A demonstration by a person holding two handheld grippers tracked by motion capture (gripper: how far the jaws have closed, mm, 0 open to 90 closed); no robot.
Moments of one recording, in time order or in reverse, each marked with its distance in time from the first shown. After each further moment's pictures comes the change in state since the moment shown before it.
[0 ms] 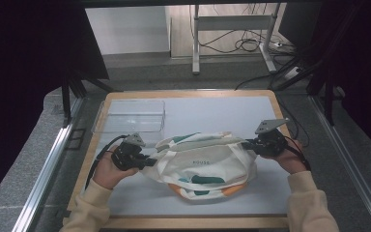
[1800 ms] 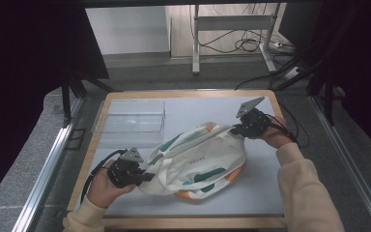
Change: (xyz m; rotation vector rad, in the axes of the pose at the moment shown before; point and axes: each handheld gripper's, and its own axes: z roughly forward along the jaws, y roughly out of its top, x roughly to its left) left arm -0.035 -0.022 -0.012 0.031 0.008 0.008; right arm -0.020 0.065 0.029 0.122 0.036 -0.154
